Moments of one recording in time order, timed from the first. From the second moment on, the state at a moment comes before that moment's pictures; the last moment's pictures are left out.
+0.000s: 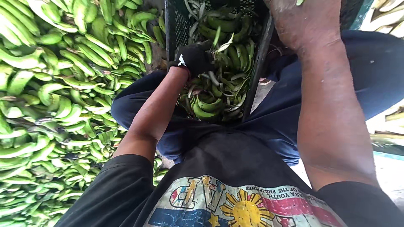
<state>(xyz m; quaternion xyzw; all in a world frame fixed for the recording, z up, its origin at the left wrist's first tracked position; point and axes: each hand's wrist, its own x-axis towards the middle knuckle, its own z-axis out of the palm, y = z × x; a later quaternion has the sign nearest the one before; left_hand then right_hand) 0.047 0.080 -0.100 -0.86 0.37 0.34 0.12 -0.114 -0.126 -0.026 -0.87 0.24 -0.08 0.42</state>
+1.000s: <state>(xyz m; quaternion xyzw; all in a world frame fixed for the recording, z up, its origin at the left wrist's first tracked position) -0.009 0.082 -0.182 -0.65 0.53 0.48 0.23 -0.118 -0.126 -0.029 -0.84 0.27 -0.15 0.45</state>
